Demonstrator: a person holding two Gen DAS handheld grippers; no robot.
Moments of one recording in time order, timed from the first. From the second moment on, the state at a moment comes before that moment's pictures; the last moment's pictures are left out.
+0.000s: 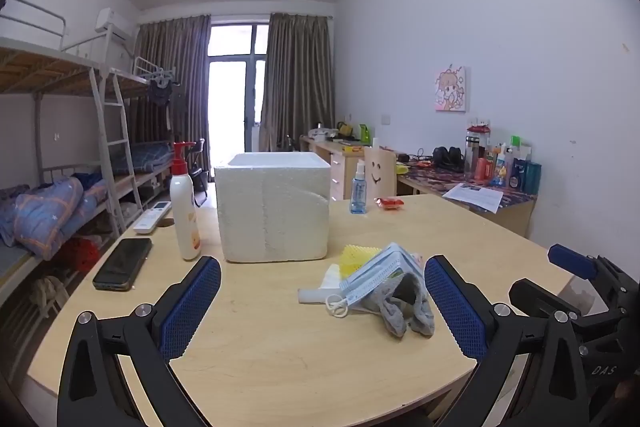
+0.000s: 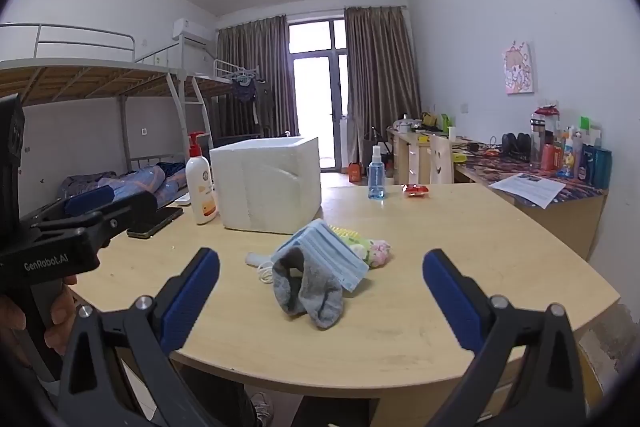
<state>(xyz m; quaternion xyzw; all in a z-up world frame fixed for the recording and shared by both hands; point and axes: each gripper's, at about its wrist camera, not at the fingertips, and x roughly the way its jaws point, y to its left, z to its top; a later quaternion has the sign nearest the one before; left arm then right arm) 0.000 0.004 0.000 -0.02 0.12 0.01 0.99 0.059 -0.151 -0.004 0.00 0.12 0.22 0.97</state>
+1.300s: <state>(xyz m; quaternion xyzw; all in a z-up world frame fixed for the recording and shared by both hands) 0.015 0.014 -0.004 -0.02 0.14 0.02 0.99 0.079 -0.152 -0.011 0.01 0.14 0.23 0.96</state>
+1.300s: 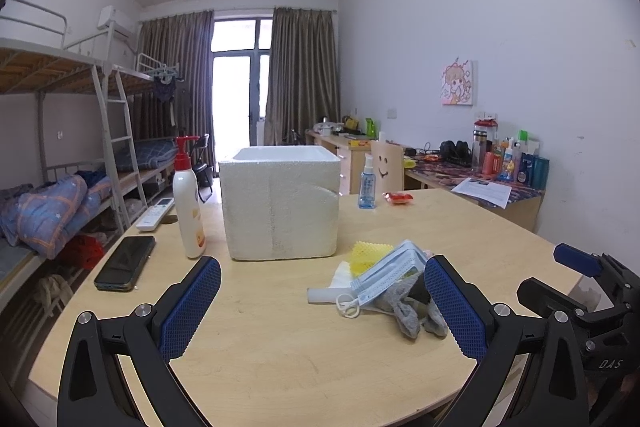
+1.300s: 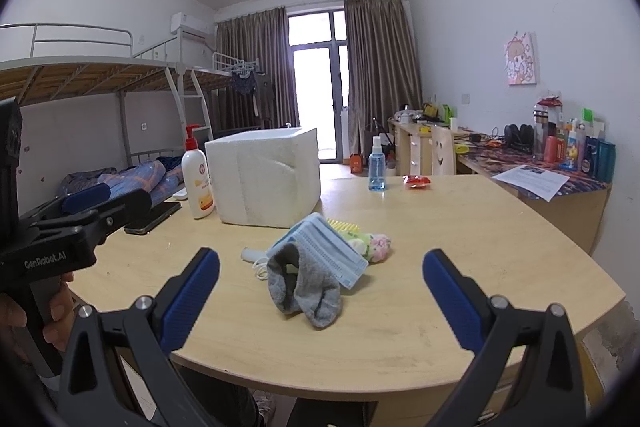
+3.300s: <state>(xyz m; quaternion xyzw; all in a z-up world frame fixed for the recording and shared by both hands) 0.120 0.031 -0.052 -0.02 0.26 -0.03 0.96 0.220 -0.084 -0.037 -0.09 0.33 0.27 0.90</state>
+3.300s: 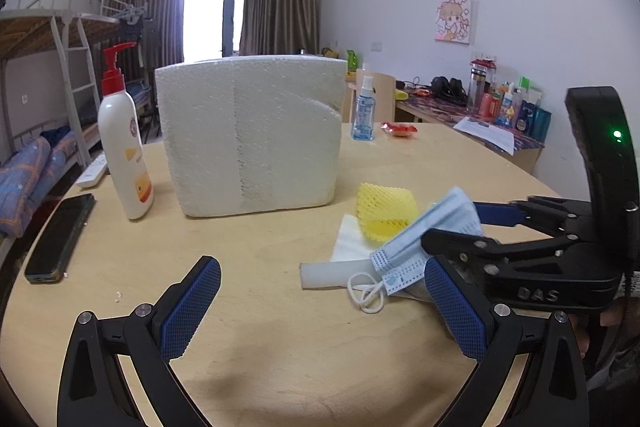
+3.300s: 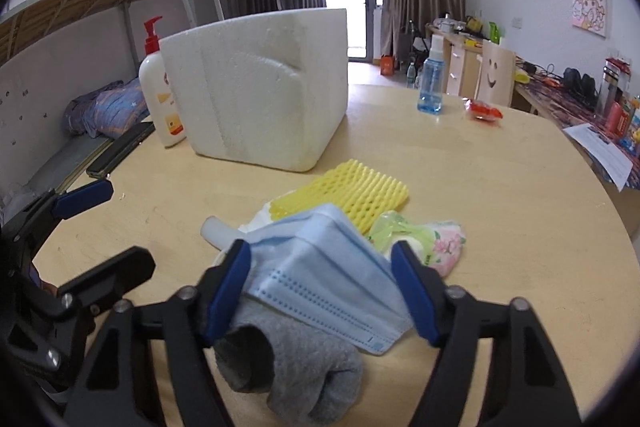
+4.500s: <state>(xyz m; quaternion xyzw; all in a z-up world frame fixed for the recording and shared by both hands) 0.141 -0.047 -0.063 -0.02 0.30 -0.11 0.95 0.183 -0.182 0.007 0.00 0.23 0.21 0.95</state>
